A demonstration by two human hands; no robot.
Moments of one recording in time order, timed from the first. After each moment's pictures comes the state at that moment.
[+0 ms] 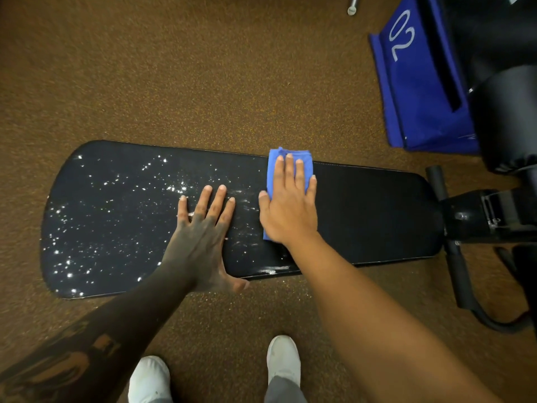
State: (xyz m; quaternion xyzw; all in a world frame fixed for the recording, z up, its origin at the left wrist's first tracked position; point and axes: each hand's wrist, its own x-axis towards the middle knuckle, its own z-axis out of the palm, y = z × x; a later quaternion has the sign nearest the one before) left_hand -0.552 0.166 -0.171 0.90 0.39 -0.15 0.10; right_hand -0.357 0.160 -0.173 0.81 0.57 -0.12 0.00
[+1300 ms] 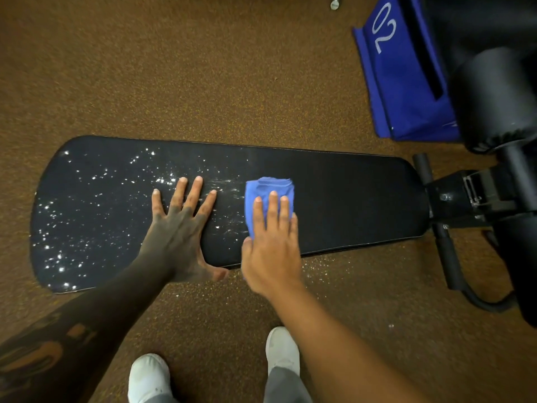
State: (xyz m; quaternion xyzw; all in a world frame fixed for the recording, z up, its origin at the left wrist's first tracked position) left_hand -0.571 0.168 -0.171 0.91 0.40 -0.13 0.08; right_hand -0.408 0.066 -0.177 0.81 0.57 -0.11 -0.02
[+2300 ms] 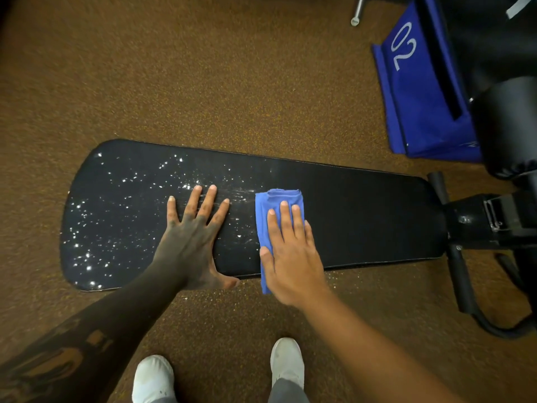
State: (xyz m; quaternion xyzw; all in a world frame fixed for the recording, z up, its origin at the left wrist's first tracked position) left_hand -0.588 0.172 -0.176 0.90 0.41 -0.13 0.09; right_hand -0.391 0.070 -0.173 0.75 0.65 -0.14 0.02
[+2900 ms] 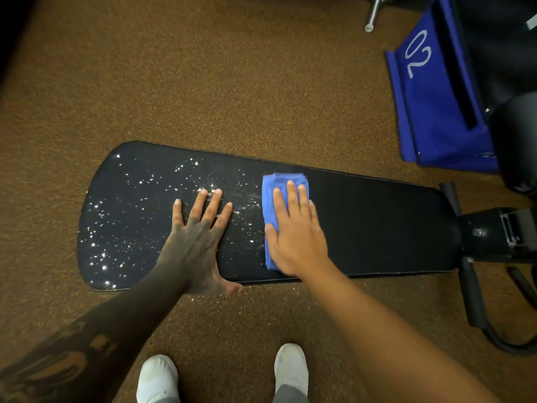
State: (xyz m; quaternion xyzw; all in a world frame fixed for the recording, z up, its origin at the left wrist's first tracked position) left_hand -0.601 0.176 -0.172 0.89 0.42 -0.15 0.10; right_hand -0.386 0.127 -0.172 0.75 0.65 -0.14 0.03
